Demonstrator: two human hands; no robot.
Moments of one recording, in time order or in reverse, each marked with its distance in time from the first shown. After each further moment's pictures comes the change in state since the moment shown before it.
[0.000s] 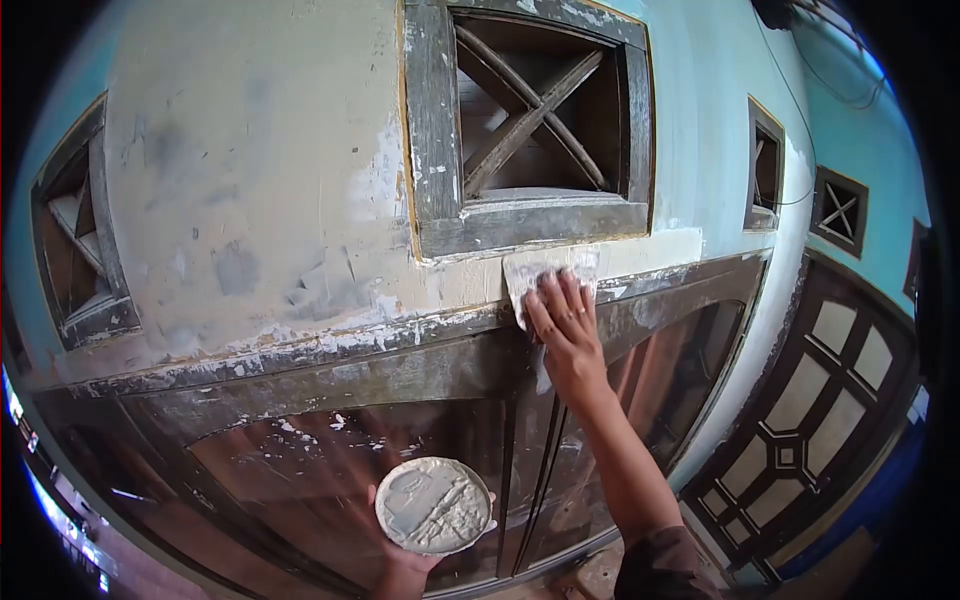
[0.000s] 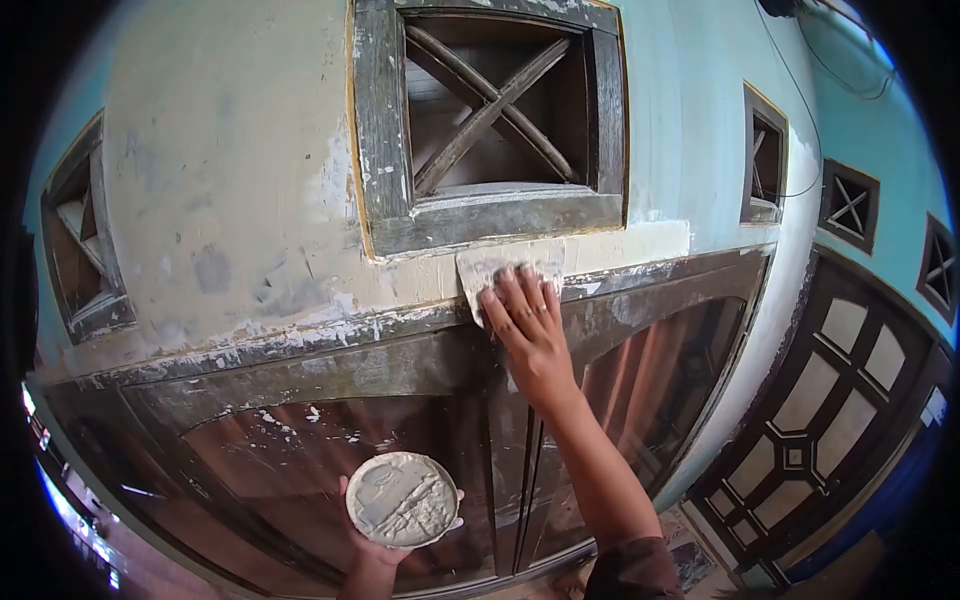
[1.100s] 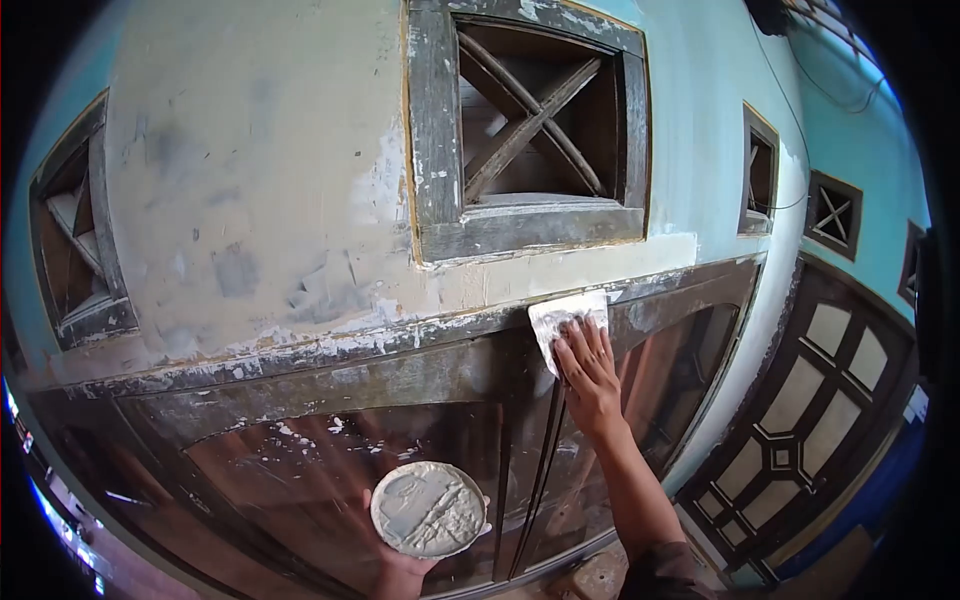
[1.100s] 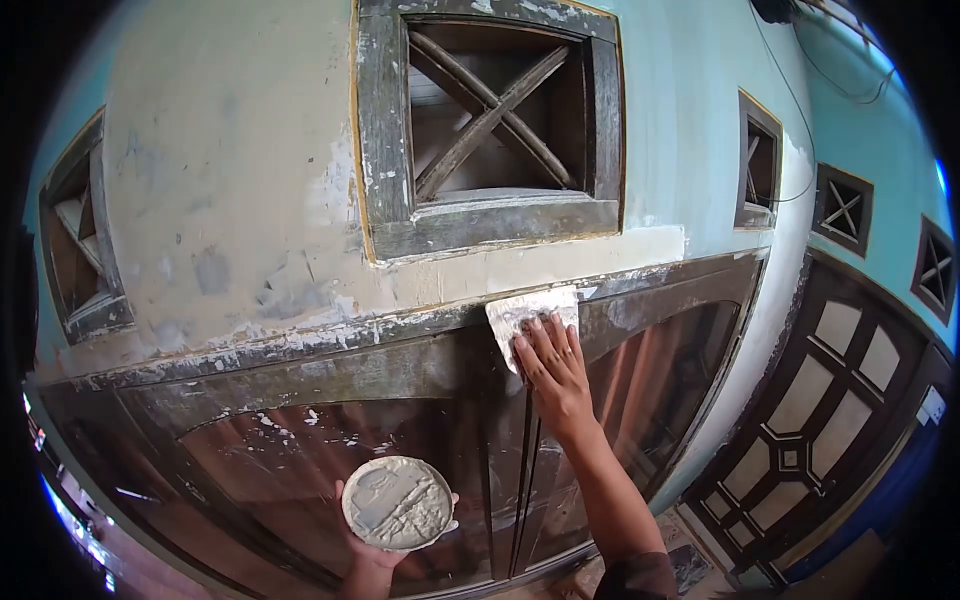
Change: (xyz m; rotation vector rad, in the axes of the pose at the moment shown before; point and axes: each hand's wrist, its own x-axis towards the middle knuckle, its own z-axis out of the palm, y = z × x) left_hand -0.003 0.006 0.010 -0.058 -0.091 -0.048; right_hand -0.054 0.007 -0.007 0.048 0.055 0.043
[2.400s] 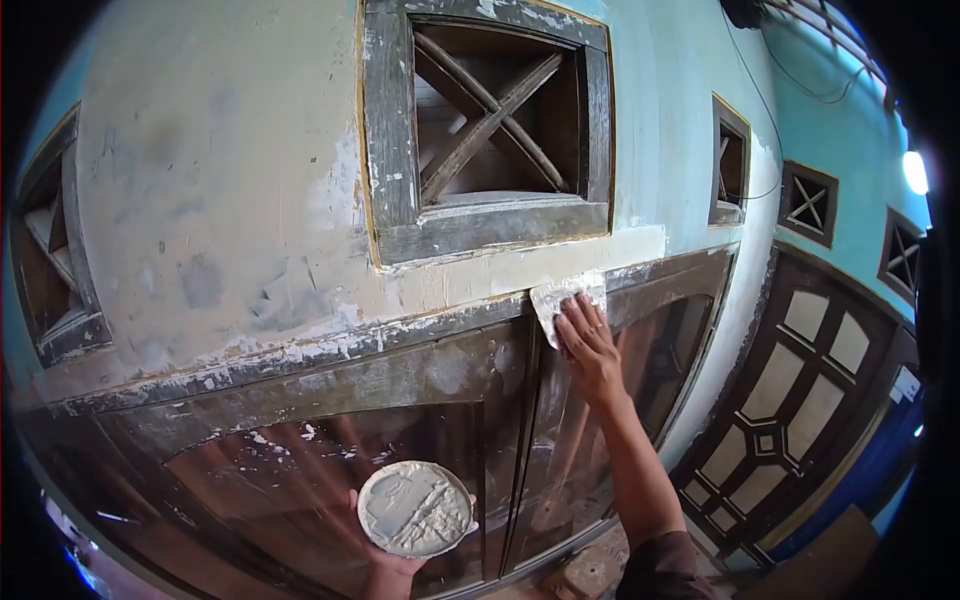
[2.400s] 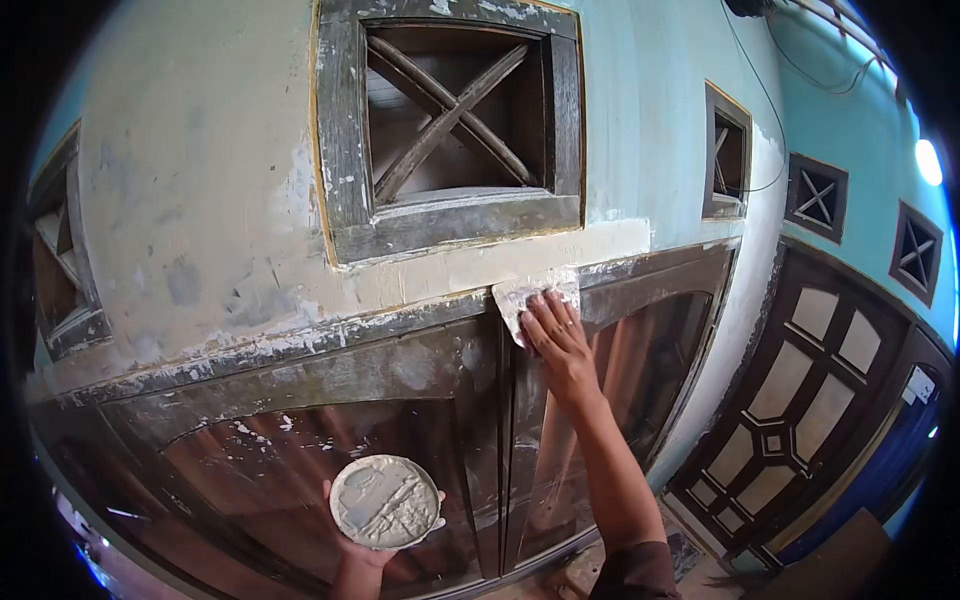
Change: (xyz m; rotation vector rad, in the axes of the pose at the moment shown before) left_hand 0.006 -0.010 -0.018 0.056 0.095 0.015; right_hand -0.003 0.065 -0.018 -0.022 0.008 -0.026
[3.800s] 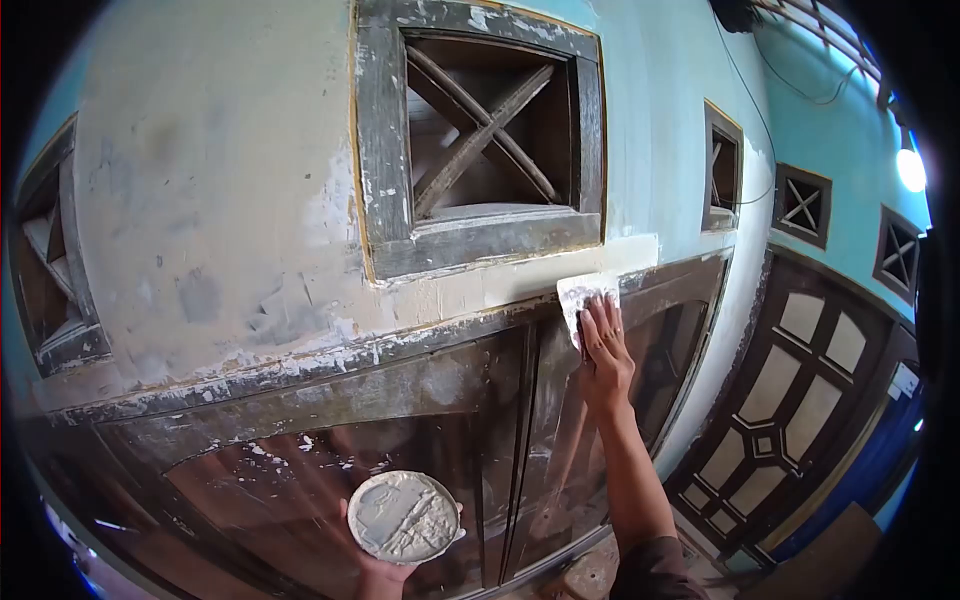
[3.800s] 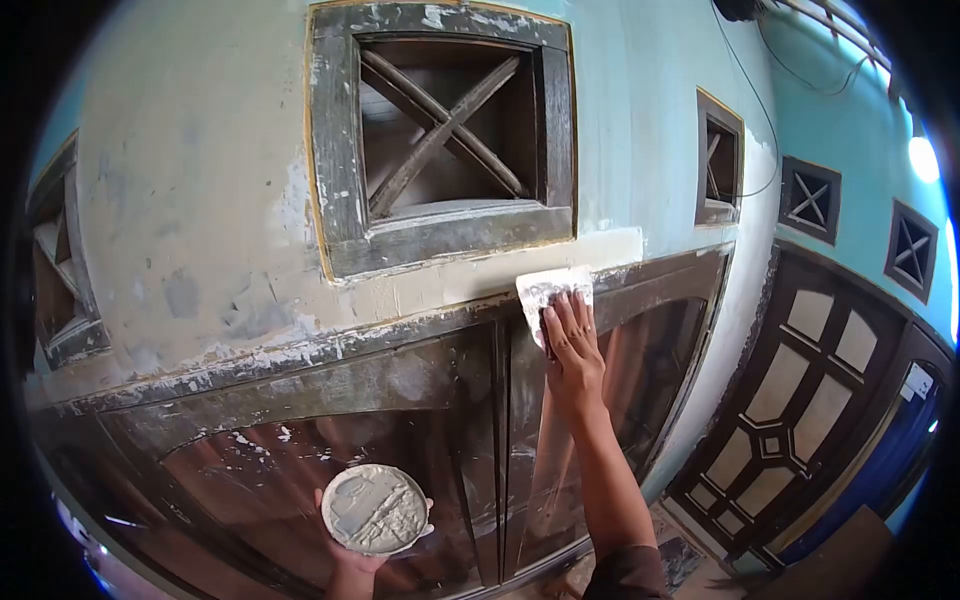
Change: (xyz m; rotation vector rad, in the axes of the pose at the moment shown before) left_hand 0.006 0.011 0.008 -0.150 -0.158 -0.106; right_hand 0.007 0.000 -0.009 -0.022 0.175 0.095
